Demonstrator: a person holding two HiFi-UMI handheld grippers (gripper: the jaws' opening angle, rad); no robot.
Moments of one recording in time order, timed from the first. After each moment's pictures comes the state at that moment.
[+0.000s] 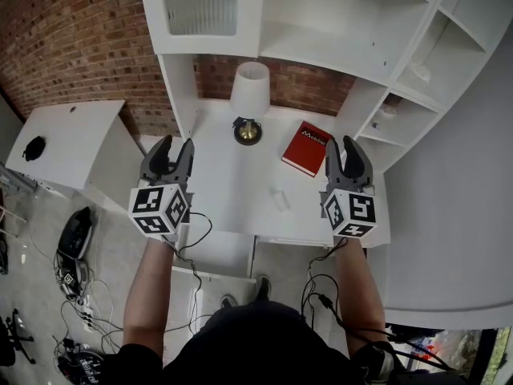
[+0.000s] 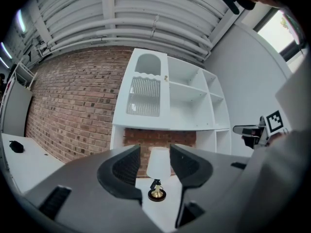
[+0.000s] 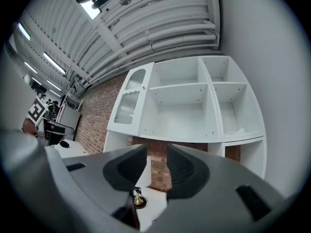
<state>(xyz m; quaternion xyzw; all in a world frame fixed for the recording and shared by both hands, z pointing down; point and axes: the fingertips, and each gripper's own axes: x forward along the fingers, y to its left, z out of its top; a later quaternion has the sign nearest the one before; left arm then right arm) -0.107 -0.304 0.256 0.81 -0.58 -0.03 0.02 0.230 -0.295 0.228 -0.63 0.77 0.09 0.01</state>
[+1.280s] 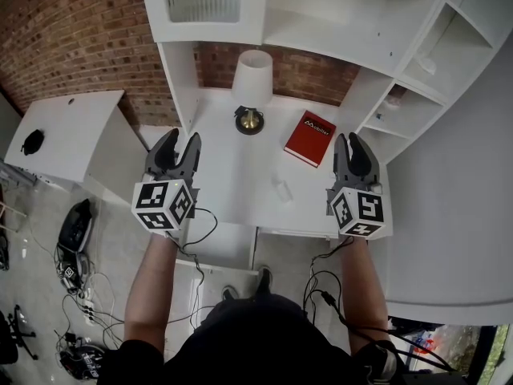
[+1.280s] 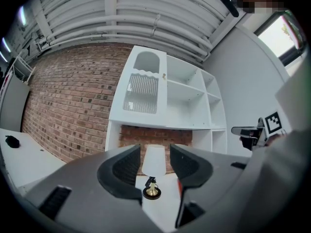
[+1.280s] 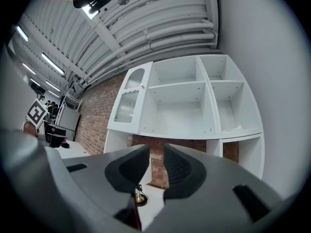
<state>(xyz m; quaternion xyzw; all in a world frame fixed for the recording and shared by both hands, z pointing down) -0.095 -0.303 0.270 0.82 -0.57 -0.03 0.03 0.236 -0.287 0.241 -0.63 0.77 0.08 0.01</state>
